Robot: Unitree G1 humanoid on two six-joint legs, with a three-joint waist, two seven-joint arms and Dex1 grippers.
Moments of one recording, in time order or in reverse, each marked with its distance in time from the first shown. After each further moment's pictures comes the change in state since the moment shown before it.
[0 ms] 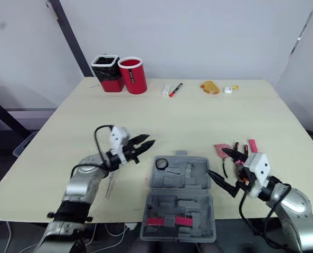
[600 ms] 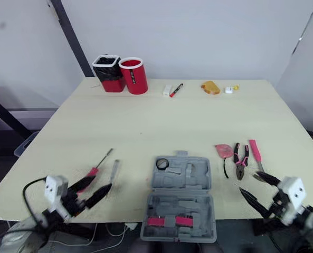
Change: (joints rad) left arm 0.744 0.119 0.328 -0.334 -0.232 0.051 -0.058; right arm 0.349 -0.066 -0.294 0.230 0.051 -0.139 0.136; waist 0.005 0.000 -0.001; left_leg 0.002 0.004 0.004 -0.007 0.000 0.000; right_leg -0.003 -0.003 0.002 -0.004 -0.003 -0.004
